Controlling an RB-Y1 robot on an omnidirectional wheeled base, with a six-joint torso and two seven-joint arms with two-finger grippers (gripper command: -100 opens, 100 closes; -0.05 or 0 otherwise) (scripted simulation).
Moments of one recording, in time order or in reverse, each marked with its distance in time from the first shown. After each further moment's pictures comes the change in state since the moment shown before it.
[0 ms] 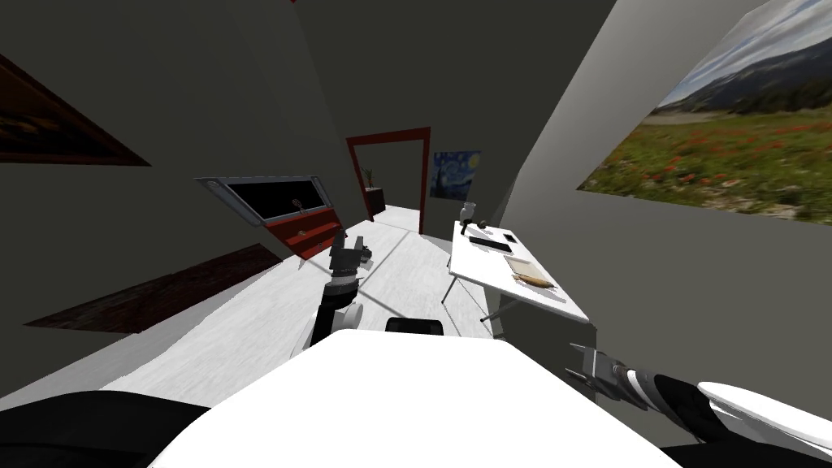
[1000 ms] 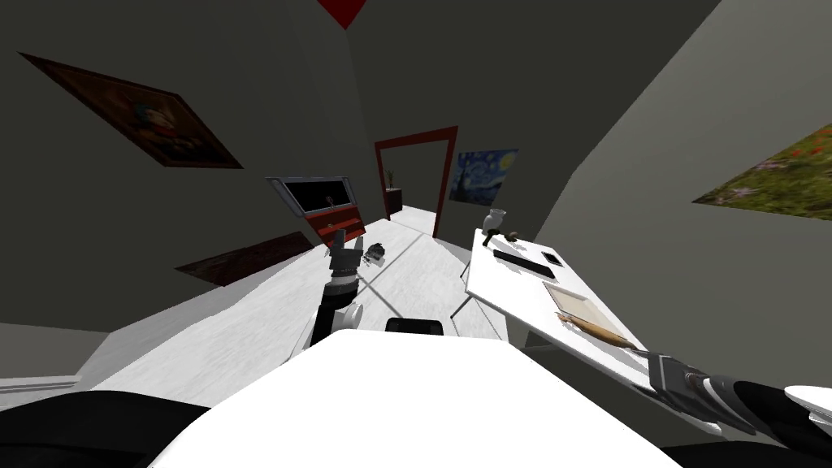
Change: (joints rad) left arm 0.000 0.000 0.000 0.000 0.000 0.000 0.000; right arm -0.006 -0.118 -0.009 0.201 0.065 0.013 0.013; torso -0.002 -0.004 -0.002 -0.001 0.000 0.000
